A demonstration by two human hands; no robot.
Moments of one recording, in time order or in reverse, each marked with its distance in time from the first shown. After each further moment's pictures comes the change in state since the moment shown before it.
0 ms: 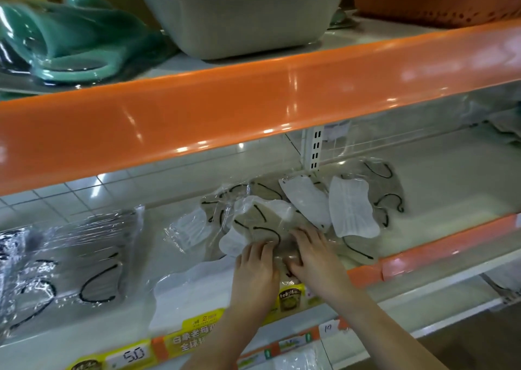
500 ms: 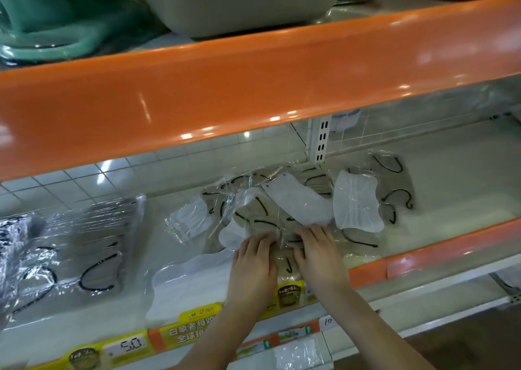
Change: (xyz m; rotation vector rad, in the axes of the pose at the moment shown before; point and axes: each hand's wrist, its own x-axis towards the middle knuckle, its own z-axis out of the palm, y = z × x) left_hand -0.001 -0.001 0.005 -0.097 0.052 -0.045; right_hand -0.003 -0.002 0.005 0.050 0.216 0.018
